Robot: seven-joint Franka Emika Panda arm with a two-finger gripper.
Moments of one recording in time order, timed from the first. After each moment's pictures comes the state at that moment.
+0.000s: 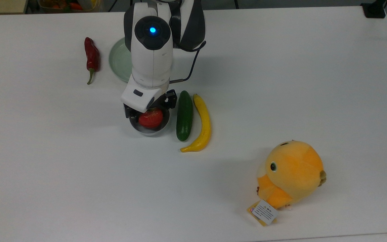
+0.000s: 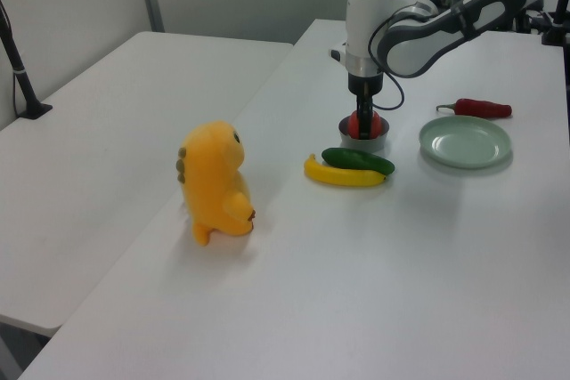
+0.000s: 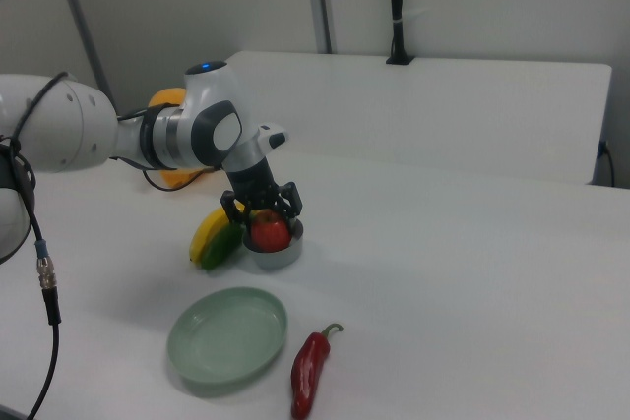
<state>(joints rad) 0.03 0.50 0.05 -1.63 -0.20 2.19 -0.20</state>
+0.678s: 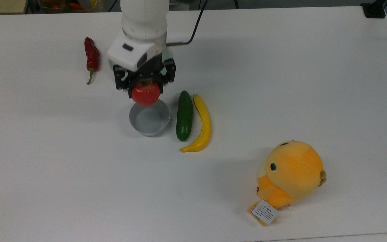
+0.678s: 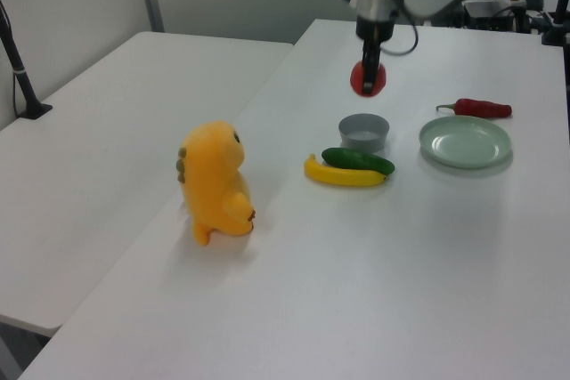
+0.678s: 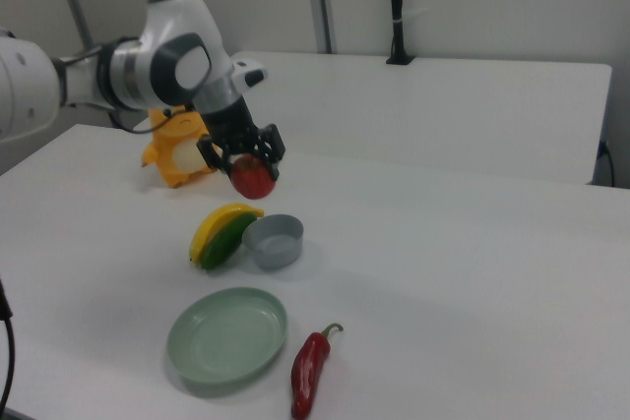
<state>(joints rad) 0.03 0.29 0.05 -1.62 -0.15 2.07 -0.20</state>
